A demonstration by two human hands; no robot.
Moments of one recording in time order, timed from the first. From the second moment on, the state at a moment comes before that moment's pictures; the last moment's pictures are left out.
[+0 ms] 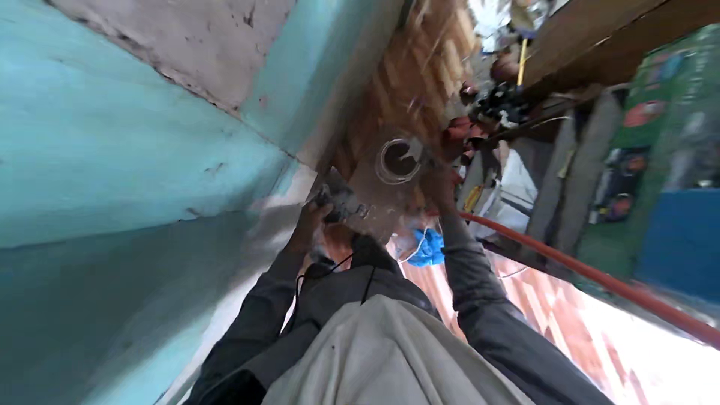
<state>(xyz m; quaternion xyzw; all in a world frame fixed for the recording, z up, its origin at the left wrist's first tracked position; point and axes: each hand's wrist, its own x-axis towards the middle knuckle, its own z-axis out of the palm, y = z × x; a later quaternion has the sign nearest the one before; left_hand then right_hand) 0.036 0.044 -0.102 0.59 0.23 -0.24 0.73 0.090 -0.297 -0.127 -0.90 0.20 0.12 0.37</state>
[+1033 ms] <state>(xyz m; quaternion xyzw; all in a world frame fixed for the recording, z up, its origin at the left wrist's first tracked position) 0.160 -0.104 0.016 0.42 -0.03 -0.35 0.83 0.080 -0.340 -0.016 -0.85 -0.21 -0.30 0.38</state>
